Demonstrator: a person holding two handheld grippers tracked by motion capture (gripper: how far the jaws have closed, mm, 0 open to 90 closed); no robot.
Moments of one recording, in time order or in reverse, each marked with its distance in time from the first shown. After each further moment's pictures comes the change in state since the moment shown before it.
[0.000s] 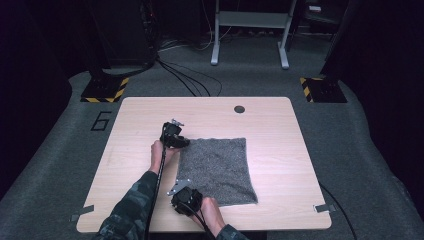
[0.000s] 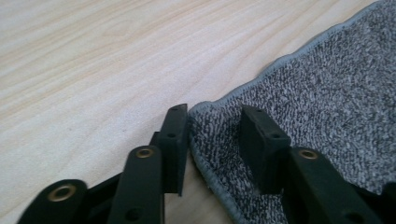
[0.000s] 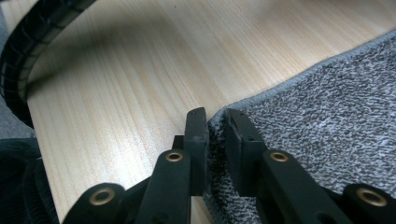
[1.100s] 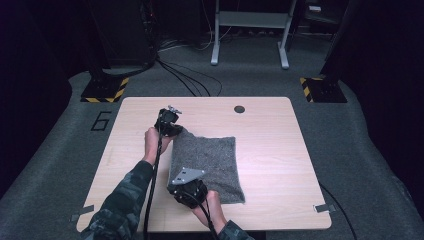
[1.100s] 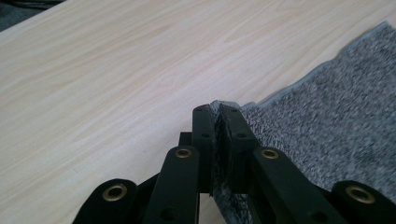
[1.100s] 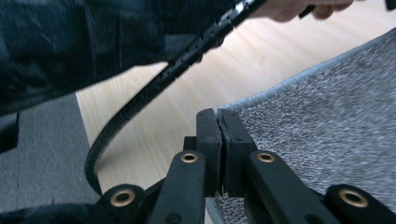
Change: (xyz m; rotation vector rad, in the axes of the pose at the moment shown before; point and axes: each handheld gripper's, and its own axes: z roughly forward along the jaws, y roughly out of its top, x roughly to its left) left arm 0.001 0.044 -0.052 0.006 0.098 0.056; right arm -0.004 0.026 -0.062 -0.281 0.039 0.065
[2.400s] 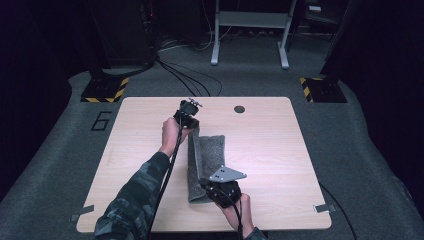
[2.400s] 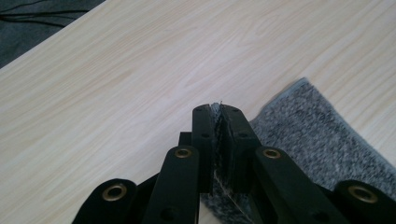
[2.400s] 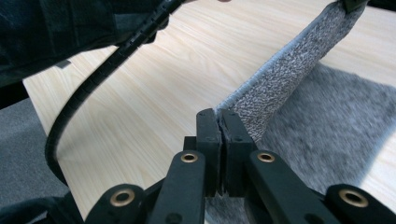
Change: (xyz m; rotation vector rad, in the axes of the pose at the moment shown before) left arm -0.047 0.056 0.021 0.042 -0.005 0.076; right arm -0.039 -0.039 -0.071 -0.063 -0.156 0.105
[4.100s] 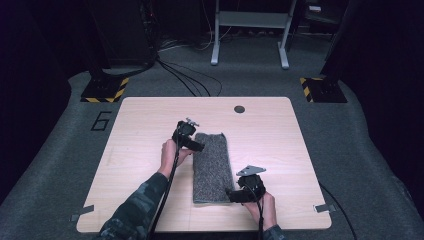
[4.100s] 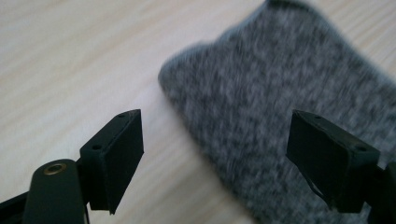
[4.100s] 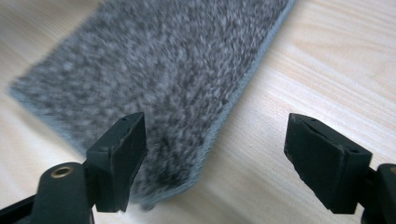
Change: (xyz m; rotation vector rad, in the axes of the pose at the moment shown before) left arm -0.019 -0.074 0.014 0.039 -0.069 -0.067; right arm -0.076 -0.056 0.003 0.263 -0.193 0.138
